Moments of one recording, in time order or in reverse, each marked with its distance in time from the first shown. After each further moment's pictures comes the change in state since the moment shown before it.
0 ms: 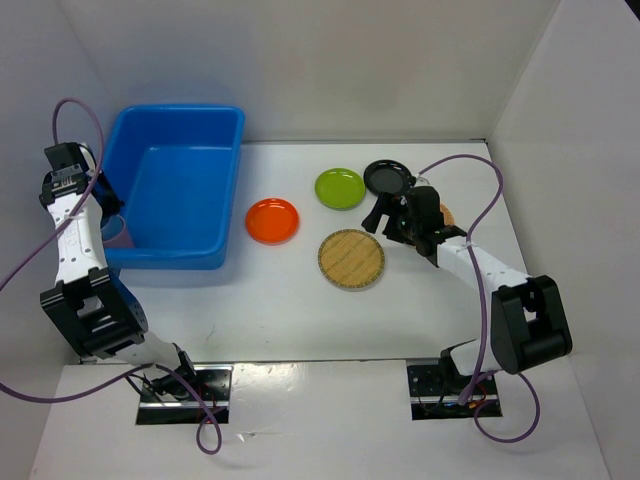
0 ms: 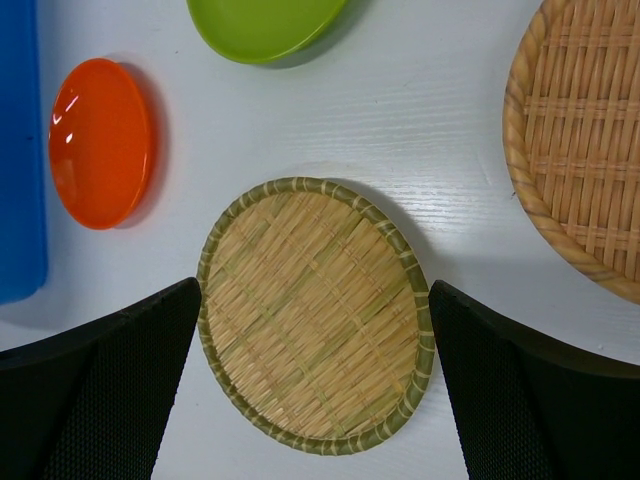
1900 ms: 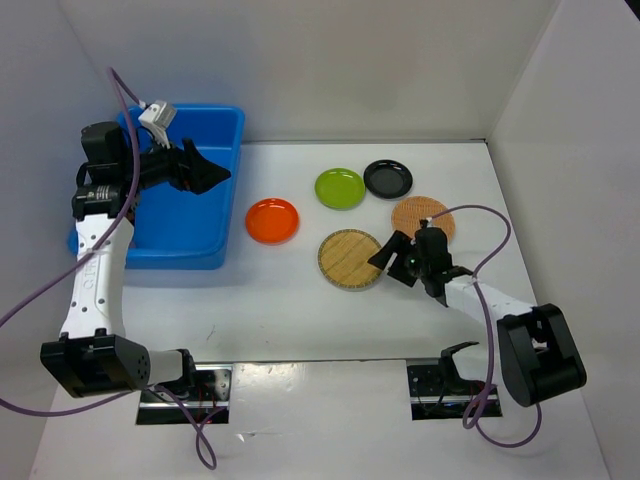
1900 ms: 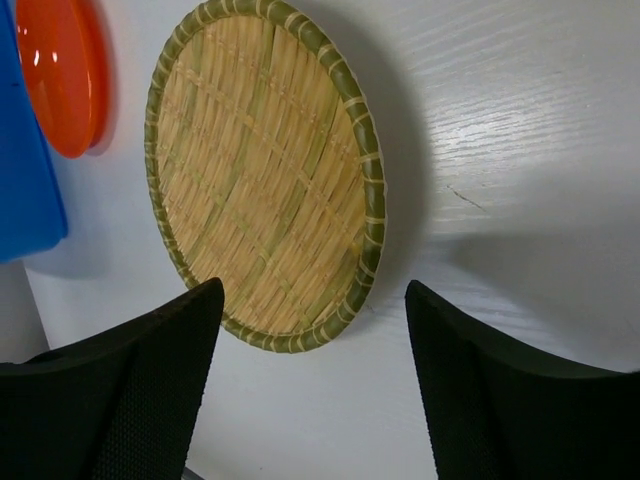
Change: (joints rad) left arm -0.343 -0.251 -0.024 0.235 0.921 0.020; right arm -0.014 -0.175 -0.365 0.117 -0.099 0.226
